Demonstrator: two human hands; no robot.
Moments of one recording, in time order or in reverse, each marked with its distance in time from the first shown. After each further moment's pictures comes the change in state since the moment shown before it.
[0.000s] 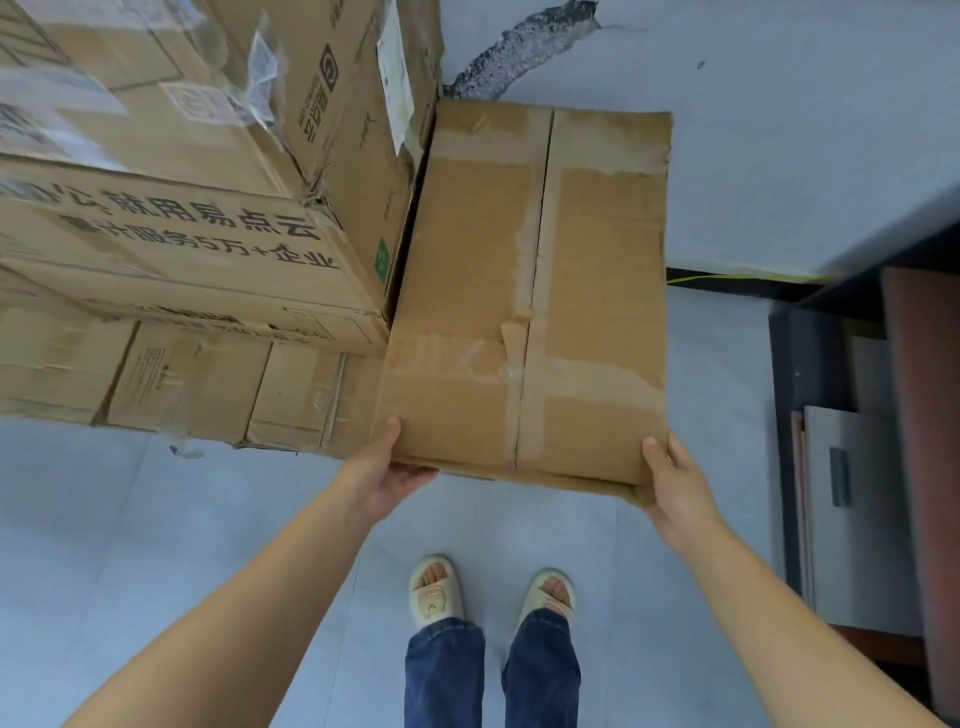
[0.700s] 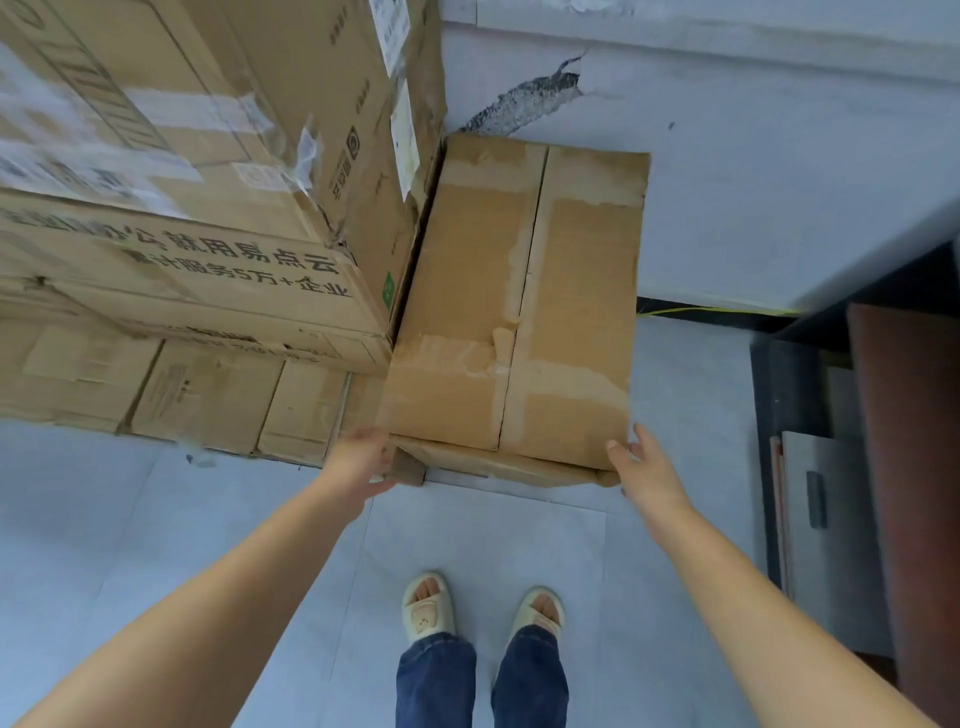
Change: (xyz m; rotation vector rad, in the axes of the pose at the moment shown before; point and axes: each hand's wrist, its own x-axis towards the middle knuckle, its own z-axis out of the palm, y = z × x) left_hand -0.044 0.021 0.000 0.515 0.121 0.226; right_hand -0.030 -0.042 0.006 -0.472 -0.054 -0.131
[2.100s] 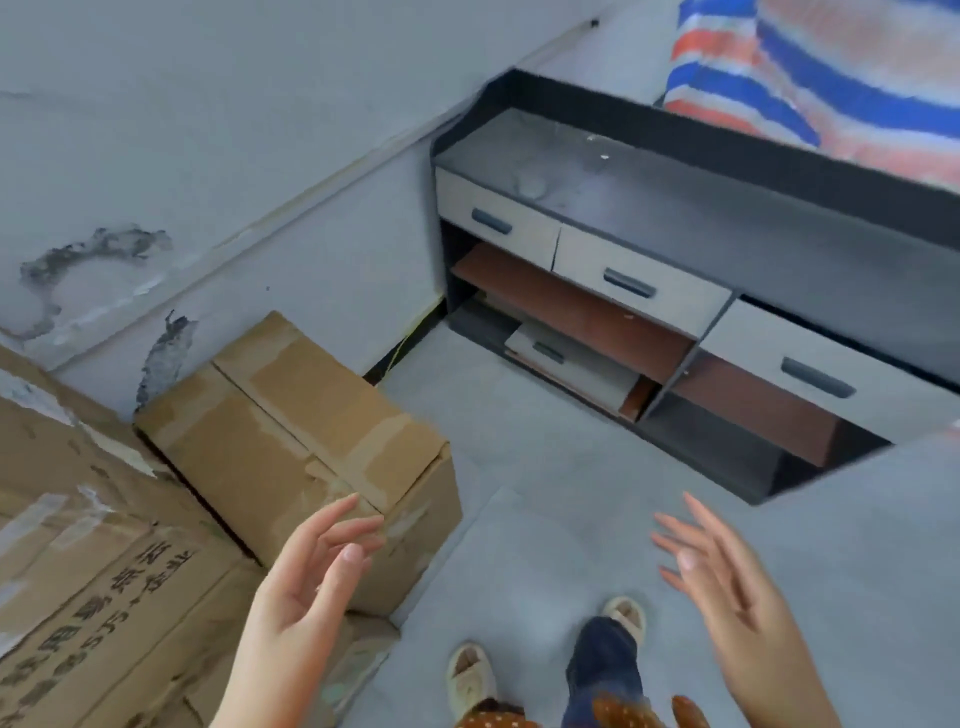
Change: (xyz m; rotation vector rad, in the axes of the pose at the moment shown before) left_hand -0.249 0.070 -0.086 0.628 -0.959 0.983; right_hand -0.421 0.021 0.069 0.722 0.976 -0.288
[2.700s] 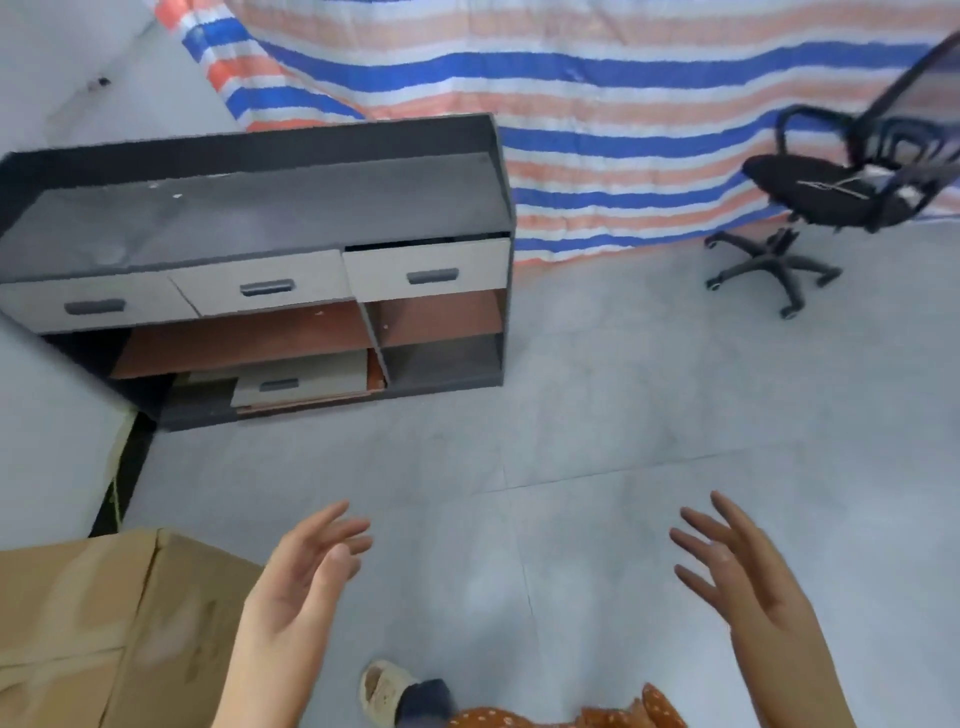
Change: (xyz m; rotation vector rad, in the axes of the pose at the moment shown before) left_hand -0.142 -0.001 0.169 0.073 -0.659 0.144; right_hand -0.283 0.040 -0.170 0.124 0.894 0.045
